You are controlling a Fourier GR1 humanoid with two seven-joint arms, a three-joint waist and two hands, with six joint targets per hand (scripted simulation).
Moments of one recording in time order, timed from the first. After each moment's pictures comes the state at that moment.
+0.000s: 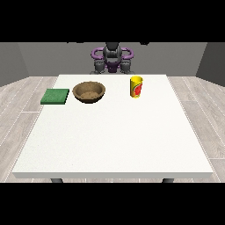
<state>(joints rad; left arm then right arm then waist) -0.11 0.02 -0.06 -1.83 0.05 0.14 0.30 -0.02 -0.07 -0.04 -1.92 -0.11 -0.06 0.33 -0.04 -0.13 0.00</state>
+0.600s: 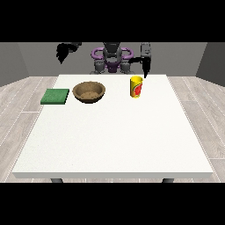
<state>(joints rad) -0.15 0.05 0.02 -1.52 0.01 0.09 -0.18 -0.09 -0.11 -0.13 -1.80 -0.19 0.05 0.07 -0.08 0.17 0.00</state>
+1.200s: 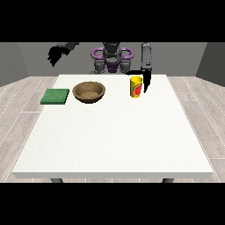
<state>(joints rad) -0.30 0.08 0.12 -1.07 0.02 0.03 -0.44 -0.12 -0.18 -0.23 -1.65 -0.25 0.15 -0.01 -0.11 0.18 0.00</state>
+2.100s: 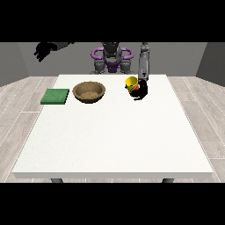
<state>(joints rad) -0.44 0.11 0.20 -0.68 -0.06 0.25 -0.74 -0.18 -0.32 -0.34 -1.62 -0.40 0.27 0.04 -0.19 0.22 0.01</state>
